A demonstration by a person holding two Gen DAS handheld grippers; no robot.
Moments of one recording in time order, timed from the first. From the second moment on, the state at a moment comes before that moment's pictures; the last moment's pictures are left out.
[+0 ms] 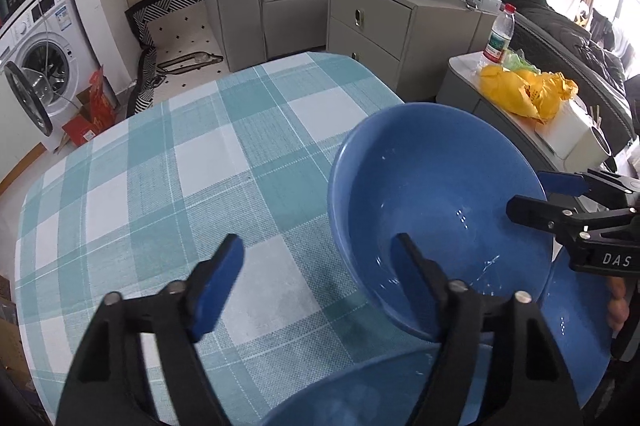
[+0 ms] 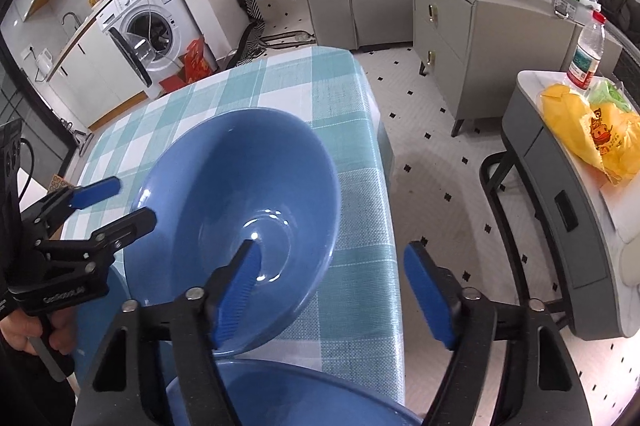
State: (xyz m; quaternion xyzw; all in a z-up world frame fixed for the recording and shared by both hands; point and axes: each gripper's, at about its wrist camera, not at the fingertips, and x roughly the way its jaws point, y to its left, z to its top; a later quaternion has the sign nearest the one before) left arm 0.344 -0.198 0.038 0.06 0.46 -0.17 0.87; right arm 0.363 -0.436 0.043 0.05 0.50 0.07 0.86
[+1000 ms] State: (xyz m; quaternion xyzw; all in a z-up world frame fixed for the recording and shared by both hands) left arm 0.341 -0.206 0.039 0.06 0.45 -0.20 0.87; right arm 0.361 -0.420 0.041 0.01 0.50 0.07 0.87
